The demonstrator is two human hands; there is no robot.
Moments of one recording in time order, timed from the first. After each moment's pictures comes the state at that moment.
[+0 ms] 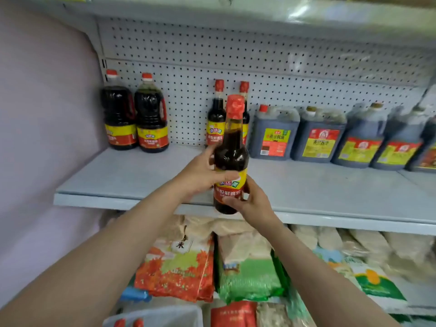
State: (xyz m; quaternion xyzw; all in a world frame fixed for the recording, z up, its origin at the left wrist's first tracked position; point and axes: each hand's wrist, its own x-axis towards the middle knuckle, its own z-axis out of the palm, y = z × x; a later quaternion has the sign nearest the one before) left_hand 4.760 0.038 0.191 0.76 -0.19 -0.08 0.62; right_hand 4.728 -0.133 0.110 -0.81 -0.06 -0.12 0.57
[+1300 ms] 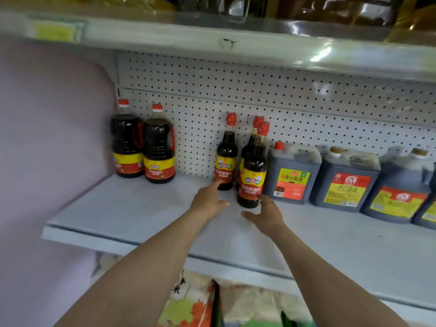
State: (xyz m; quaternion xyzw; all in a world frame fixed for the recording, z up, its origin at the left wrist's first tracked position) left_hand 4.904 -0.001 0.150 0.93 -0.06 0.02 0.37; right_hand 4.882 -0.192 0.123 -0.93 0.04 -0.07 0.37
